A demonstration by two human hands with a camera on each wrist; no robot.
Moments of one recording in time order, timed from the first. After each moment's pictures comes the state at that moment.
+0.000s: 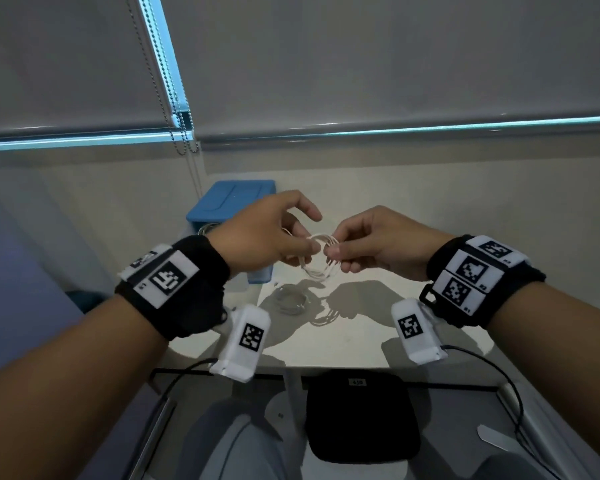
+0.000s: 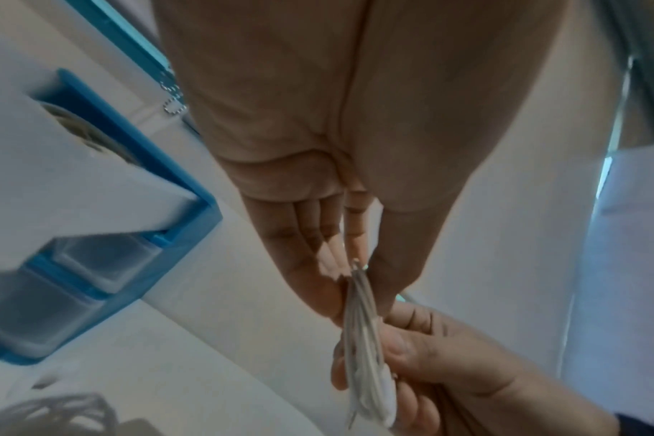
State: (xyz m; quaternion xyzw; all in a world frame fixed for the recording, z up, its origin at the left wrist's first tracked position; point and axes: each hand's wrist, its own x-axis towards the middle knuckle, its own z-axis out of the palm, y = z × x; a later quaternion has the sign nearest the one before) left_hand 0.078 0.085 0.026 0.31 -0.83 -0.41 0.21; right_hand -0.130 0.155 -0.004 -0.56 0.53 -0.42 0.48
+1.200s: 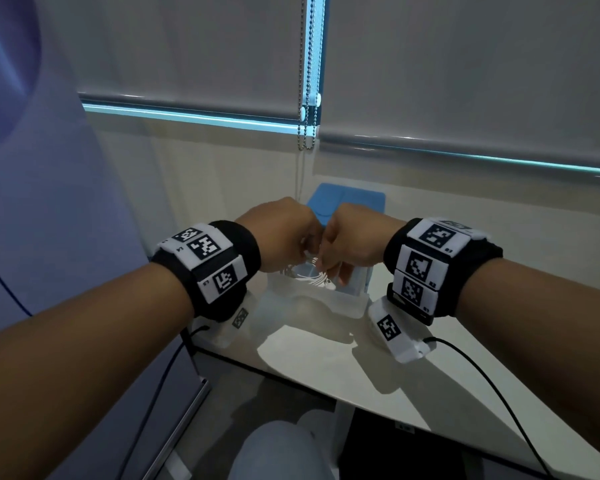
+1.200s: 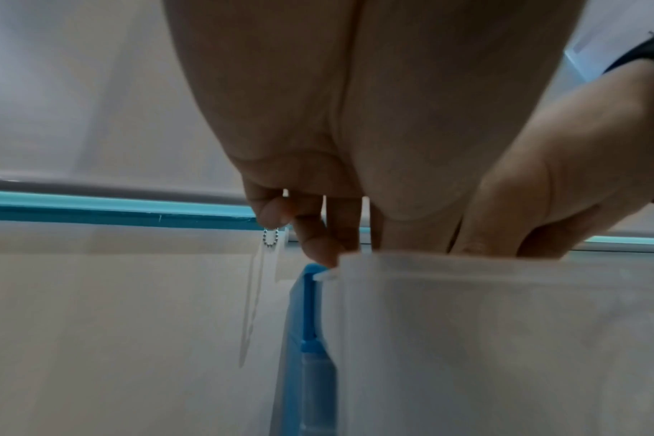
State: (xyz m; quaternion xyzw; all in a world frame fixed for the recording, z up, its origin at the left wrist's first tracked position) left_hand 0.195 -0.005 0.021 0.41 -0.91 0.00 0.07; right_hand 0.040 0.023 0.027 -0.71 0.66 -0.12 0.23
